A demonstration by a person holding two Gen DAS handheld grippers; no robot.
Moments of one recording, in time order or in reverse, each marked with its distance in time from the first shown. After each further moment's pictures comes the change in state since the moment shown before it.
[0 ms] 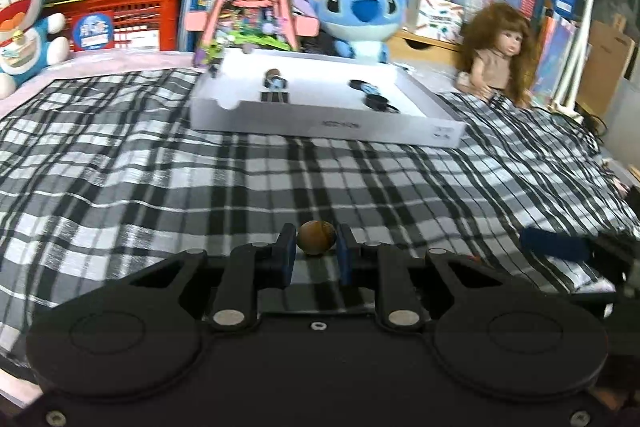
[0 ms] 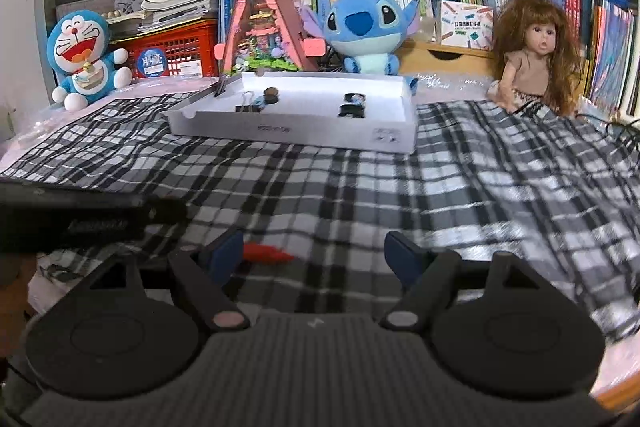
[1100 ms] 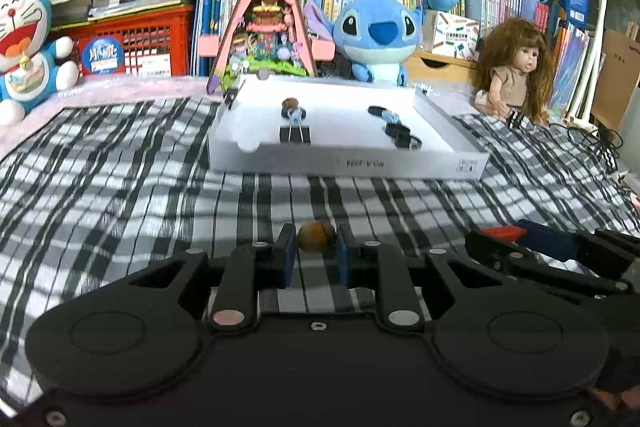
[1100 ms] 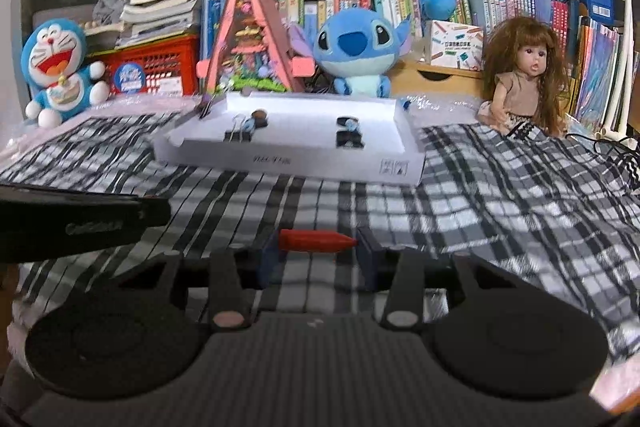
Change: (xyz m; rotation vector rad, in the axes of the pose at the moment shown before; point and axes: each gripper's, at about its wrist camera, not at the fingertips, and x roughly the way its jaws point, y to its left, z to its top) left arm 0.010 0.009 0.032 0.020 -0.039 0.036; right arm 0.024 0.024 0.023 0.007 -0.053 -0.102
